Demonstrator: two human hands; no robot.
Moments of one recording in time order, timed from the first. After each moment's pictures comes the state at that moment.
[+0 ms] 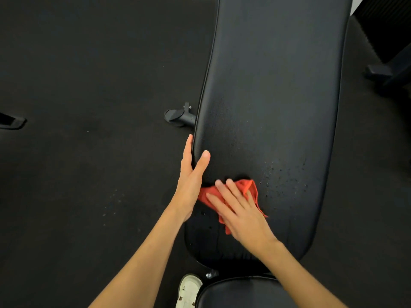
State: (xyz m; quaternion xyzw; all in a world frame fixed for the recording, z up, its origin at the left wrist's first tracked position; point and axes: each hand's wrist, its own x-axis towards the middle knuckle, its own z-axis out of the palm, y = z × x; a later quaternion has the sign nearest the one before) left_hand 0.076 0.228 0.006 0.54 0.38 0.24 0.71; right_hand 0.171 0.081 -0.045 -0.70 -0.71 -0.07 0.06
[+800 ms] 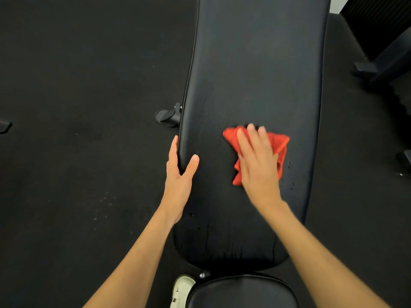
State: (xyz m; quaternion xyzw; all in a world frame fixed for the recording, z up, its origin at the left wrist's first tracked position) left_hand 0.081 0.223 0.001 0.54 0.41 0.27 0.68; right_hand 0.237 0.122 0.005 -0.82 -0.51 -0.11 0.24
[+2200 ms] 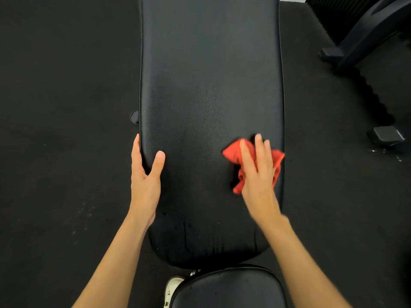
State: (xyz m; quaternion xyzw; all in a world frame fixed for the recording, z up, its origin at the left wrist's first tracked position) left_hand 0.084 0.220 -0.012 0.56 0.42 0.32 0.64; right_hand 0.241 0.050 -0.011 -0.87 -0.43 -0.03 0.26
